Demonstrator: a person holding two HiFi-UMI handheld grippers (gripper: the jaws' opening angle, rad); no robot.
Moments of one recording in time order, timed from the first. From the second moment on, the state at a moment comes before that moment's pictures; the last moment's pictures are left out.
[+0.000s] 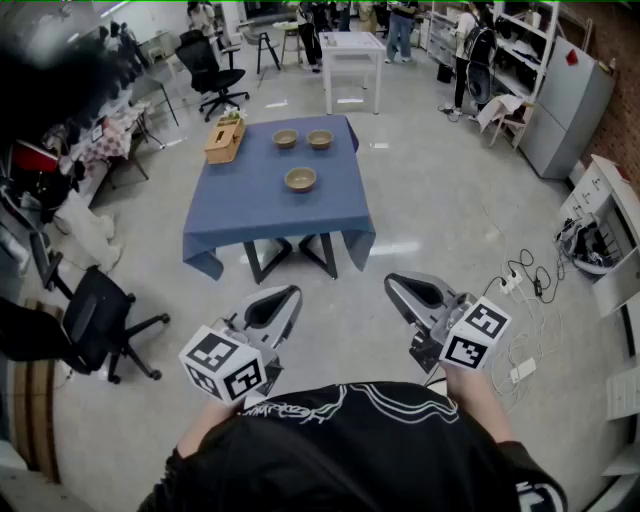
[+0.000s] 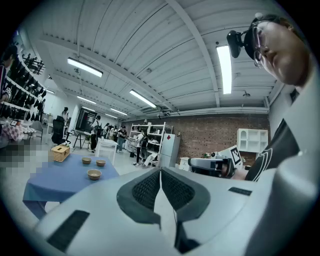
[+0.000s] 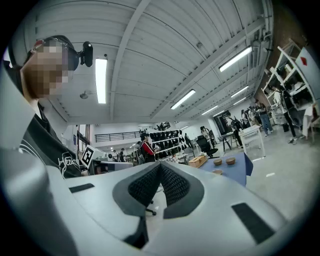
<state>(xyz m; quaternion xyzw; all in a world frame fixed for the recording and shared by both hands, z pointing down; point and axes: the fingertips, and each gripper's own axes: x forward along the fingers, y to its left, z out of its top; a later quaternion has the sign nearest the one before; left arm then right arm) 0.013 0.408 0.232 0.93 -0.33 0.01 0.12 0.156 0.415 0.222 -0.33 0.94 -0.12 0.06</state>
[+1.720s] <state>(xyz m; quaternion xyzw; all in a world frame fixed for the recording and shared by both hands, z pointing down) 0.011 0.270 0.290 0.92 -0.35 0.04 0.16 0.206 0.263 0.293 -0.43 0.88 -0.18 0.07</state>
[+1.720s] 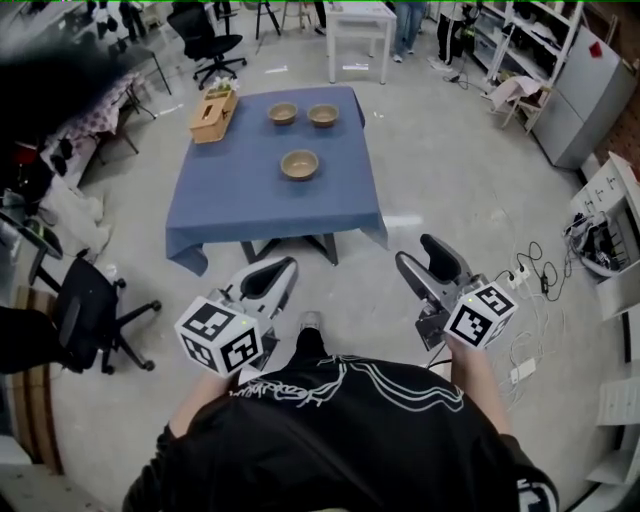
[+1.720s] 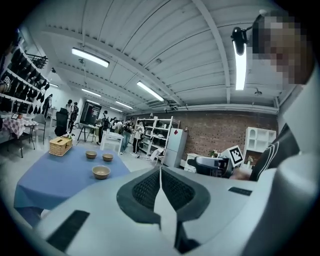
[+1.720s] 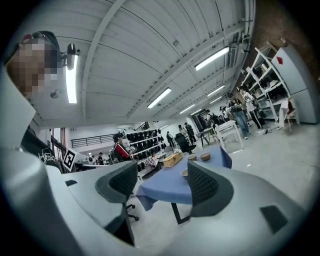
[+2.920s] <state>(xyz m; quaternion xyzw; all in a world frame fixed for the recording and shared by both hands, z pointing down) -0.078 -0.080 0.384 0.90 -0.35 0.10 0.23 0.133 -0.069 0.373 -0.47 0.84 -0.29 0.03</state>
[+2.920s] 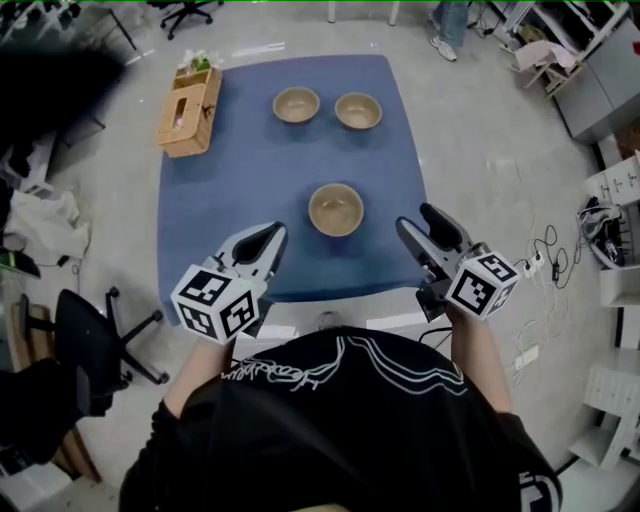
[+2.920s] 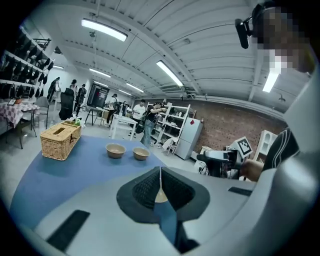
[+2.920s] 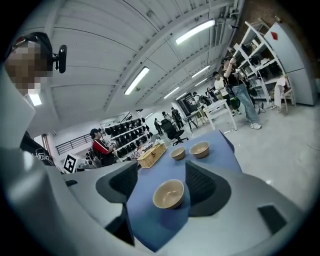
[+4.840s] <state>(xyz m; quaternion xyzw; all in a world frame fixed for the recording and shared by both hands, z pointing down) -0.045 -0.210 0.467 0.84 -0.42 0.14 0.32 0.186 -0.311 0.487 -0.44 0.80 -0.40 -0.05</state>
